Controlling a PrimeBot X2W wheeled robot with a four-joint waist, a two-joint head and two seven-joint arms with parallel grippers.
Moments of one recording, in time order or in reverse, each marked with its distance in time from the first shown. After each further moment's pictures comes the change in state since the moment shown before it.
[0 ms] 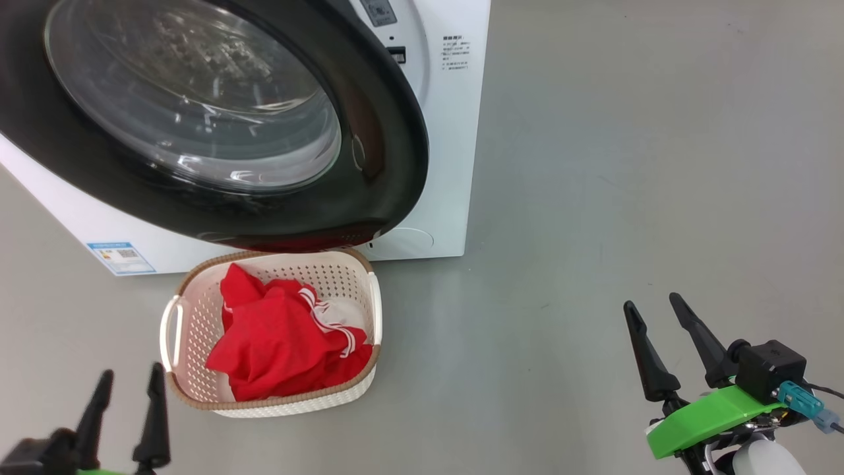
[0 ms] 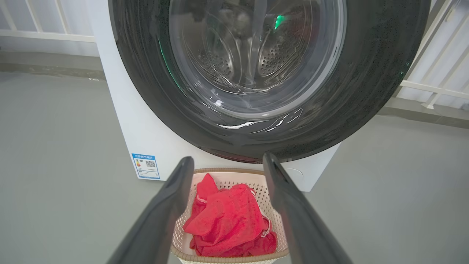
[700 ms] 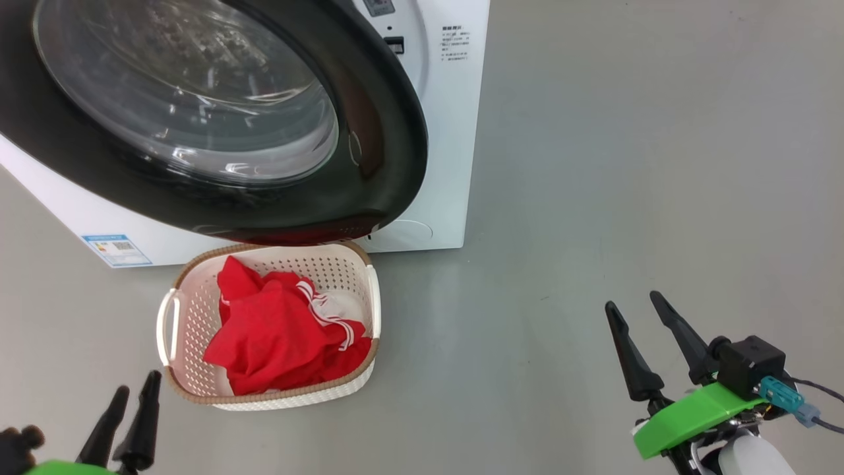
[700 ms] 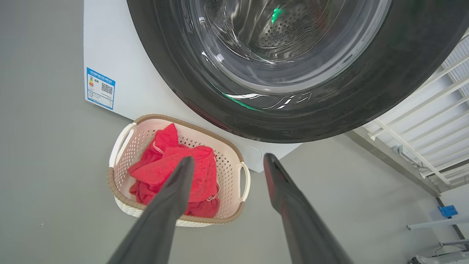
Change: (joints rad) left arm -0.065 0.284 -0.396 0.036 -0.782 0.000 0.022; right arm -0.022 -0.004 0.051 0.015 0.000 0.000 0.000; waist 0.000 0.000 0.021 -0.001
